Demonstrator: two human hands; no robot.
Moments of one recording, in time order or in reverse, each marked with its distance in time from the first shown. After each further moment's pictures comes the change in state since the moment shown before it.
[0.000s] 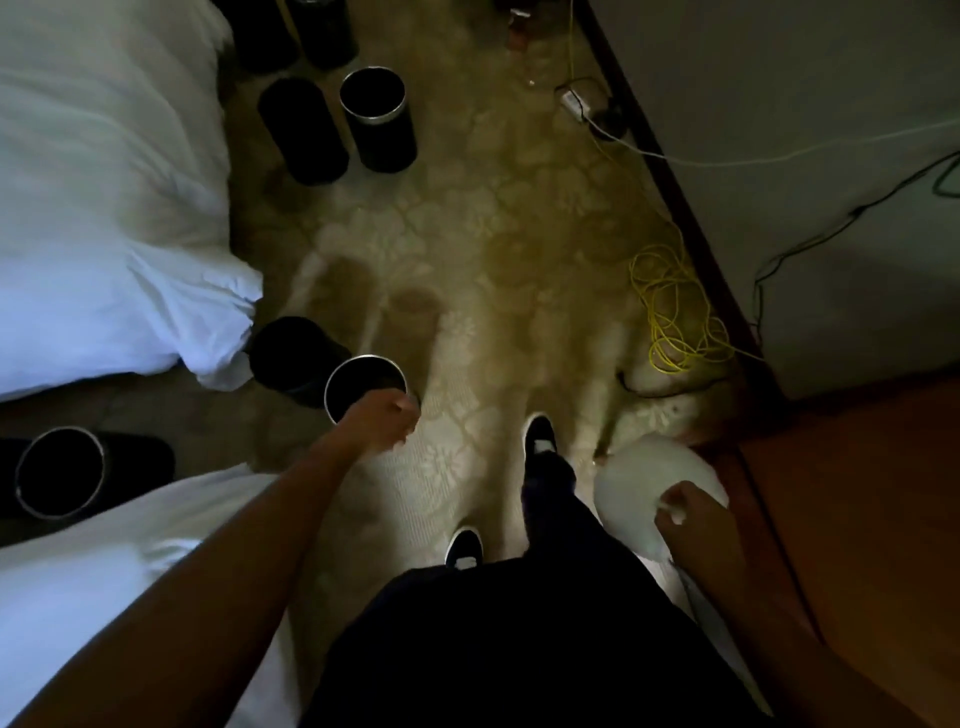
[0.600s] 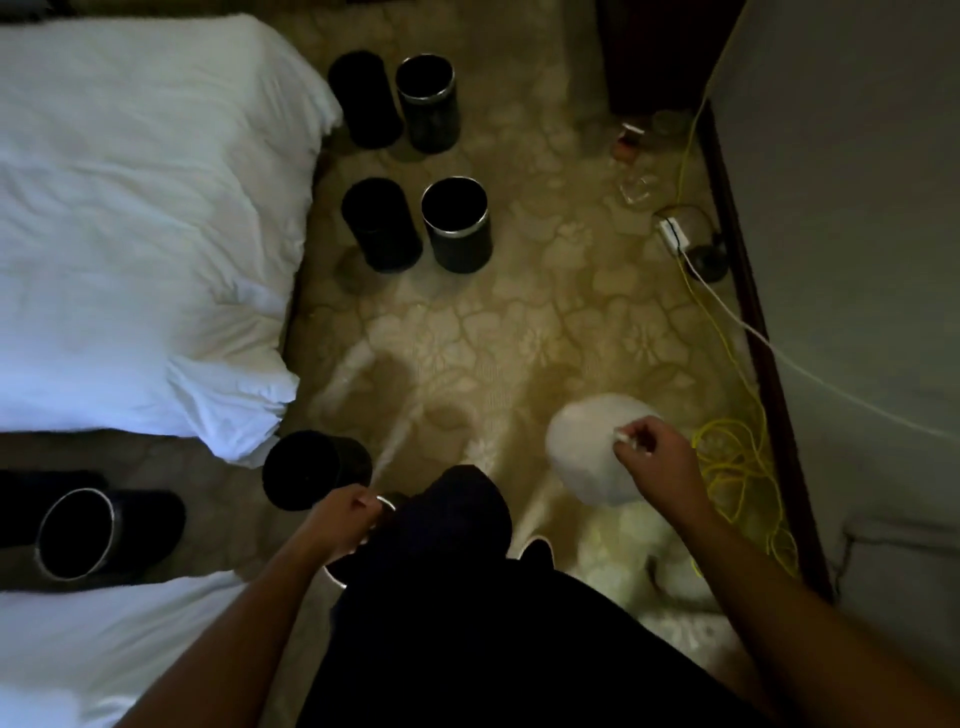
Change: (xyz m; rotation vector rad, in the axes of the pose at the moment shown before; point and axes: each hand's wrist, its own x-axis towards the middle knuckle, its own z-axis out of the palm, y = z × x) left_hand 0.197 0.131 -0.140 -0.172 0.217 -0.341; right_hand 0.444 -0.328 -0.130 0.269 -0.128 -0.303
